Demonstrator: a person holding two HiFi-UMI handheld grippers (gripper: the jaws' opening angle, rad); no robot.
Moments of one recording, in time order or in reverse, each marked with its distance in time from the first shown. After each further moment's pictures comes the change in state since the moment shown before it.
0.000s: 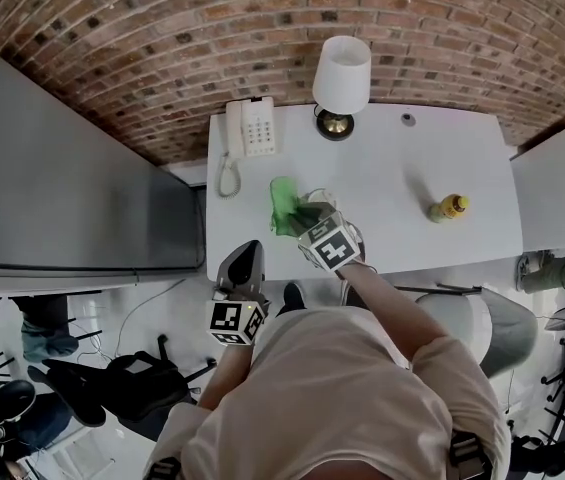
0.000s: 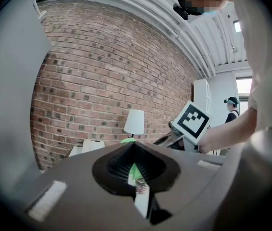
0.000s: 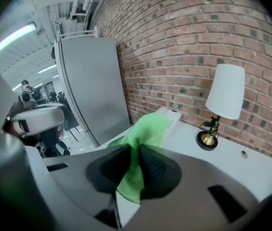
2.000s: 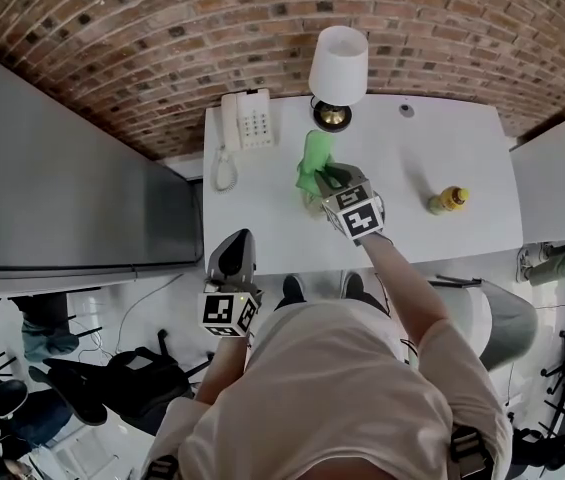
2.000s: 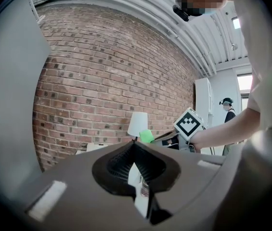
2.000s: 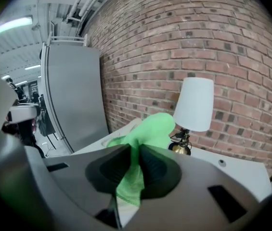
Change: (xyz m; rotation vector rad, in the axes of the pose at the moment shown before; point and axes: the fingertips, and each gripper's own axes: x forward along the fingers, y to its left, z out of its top) left arm 0.005 0.014 0.011 0.030 -0.020 0.032; right arm -0.025 -0.103 0.018 0.008 -0.152 -0.216
